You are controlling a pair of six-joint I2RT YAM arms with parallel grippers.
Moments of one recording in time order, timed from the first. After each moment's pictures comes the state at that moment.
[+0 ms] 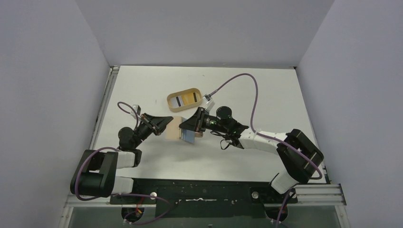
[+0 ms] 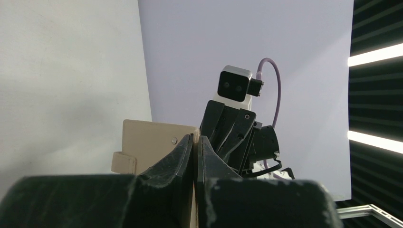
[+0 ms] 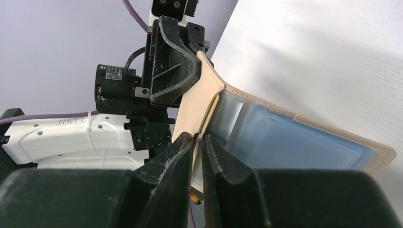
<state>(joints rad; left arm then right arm) -0.12 1.36 0.17 1.34 0.64 -1.64 0.80 1.57 0.80 0.63 -0.43 1.03</state>
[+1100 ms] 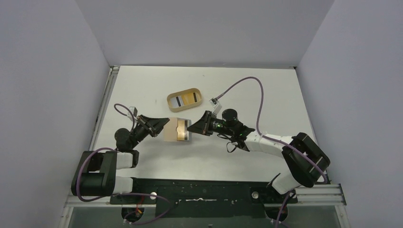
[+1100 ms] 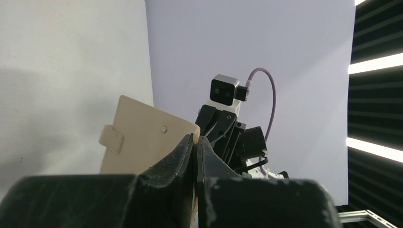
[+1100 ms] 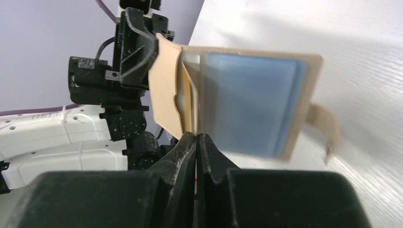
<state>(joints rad) -0.04 1.36 0.15 1.33 0.71 -1.65 0.76 1.51 0.71 0.57 -0.43 0.99</state>
